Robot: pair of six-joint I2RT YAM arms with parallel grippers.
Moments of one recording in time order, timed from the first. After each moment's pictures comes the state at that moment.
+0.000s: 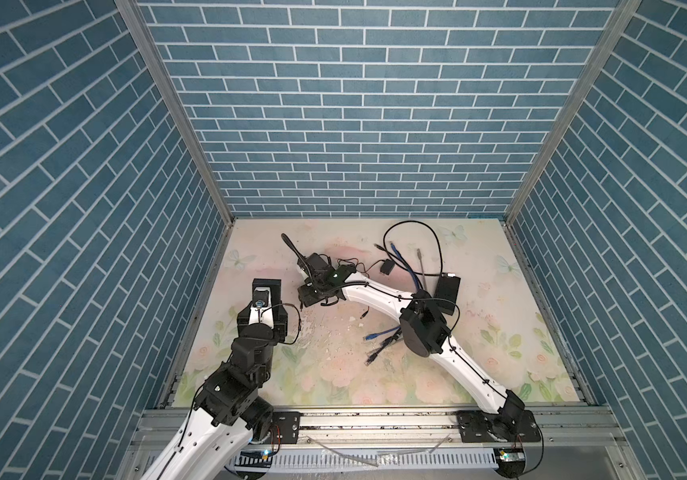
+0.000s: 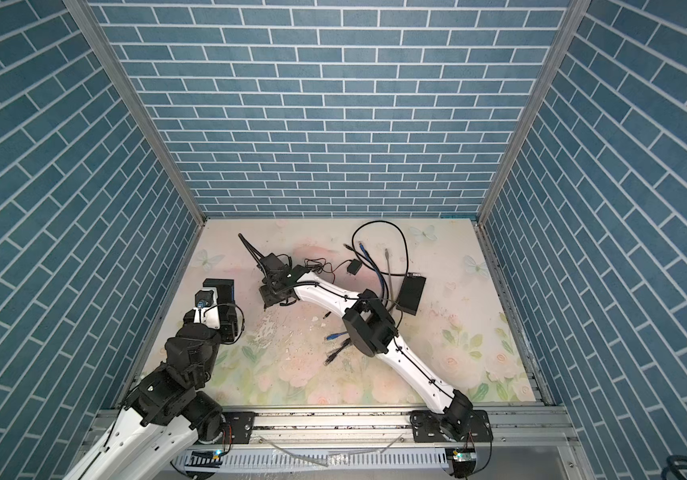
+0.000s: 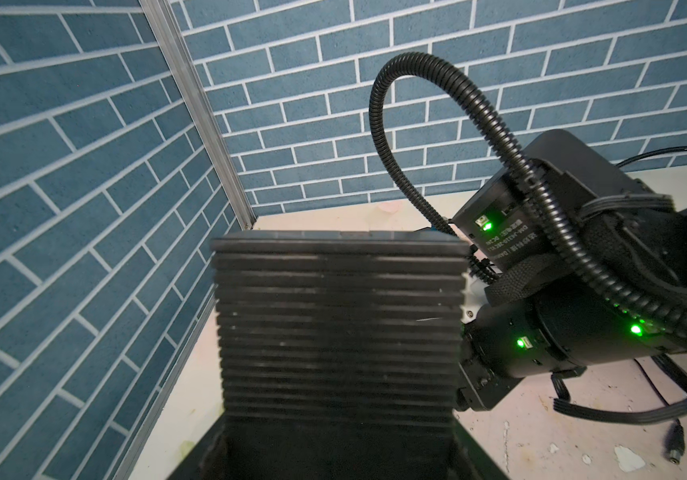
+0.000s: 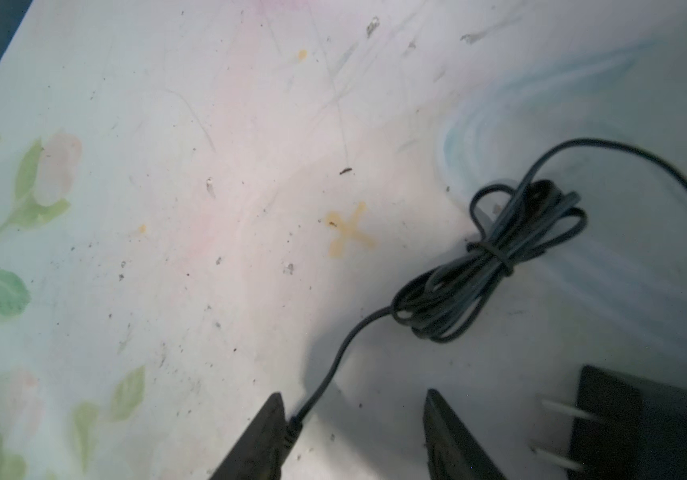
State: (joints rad) left arm -0.56 0.38 0.44 -0.37 -0.65 -0.05; right arm 1.03 2.65 2.39 -0.65 -0.08 0.34
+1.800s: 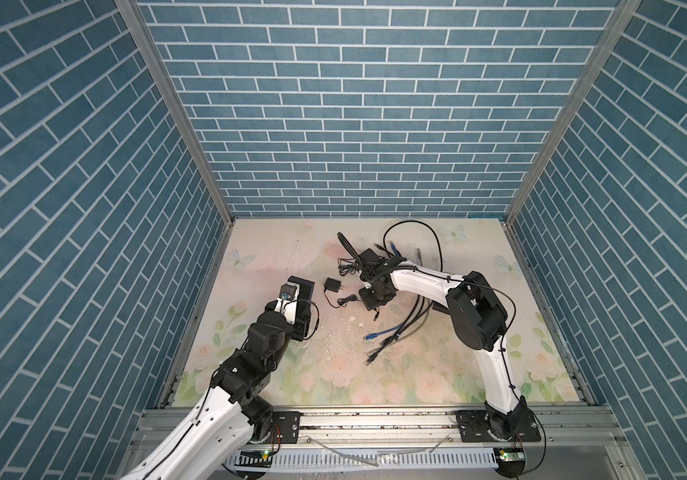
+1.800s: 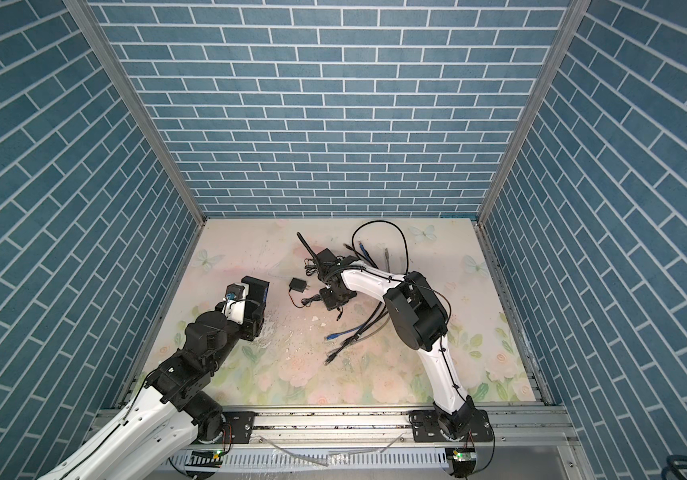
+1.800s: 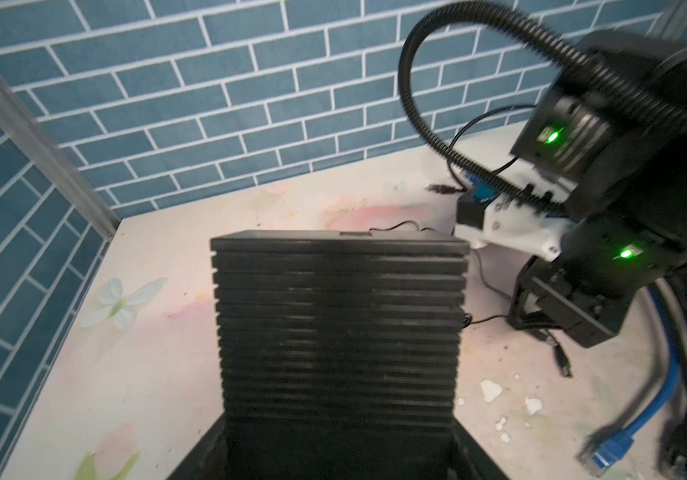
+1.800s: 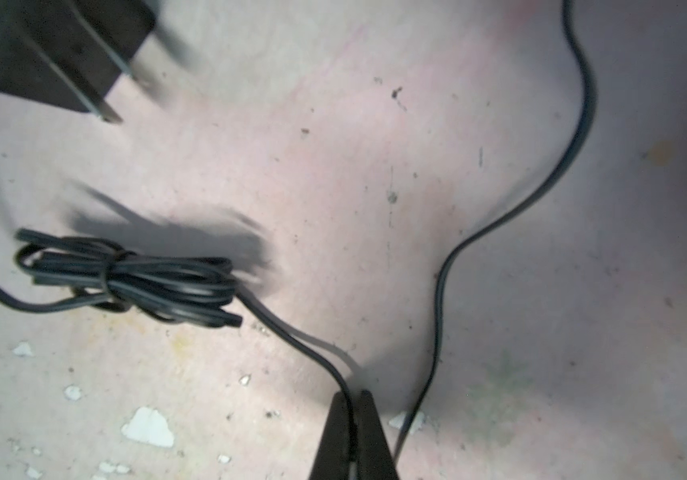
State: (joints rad) left arm -0.56 0.56 0.41 -0.19 -0.30 -0.03; right arm 0.81 2.17 1.65 -0.78 -0.04 0.21
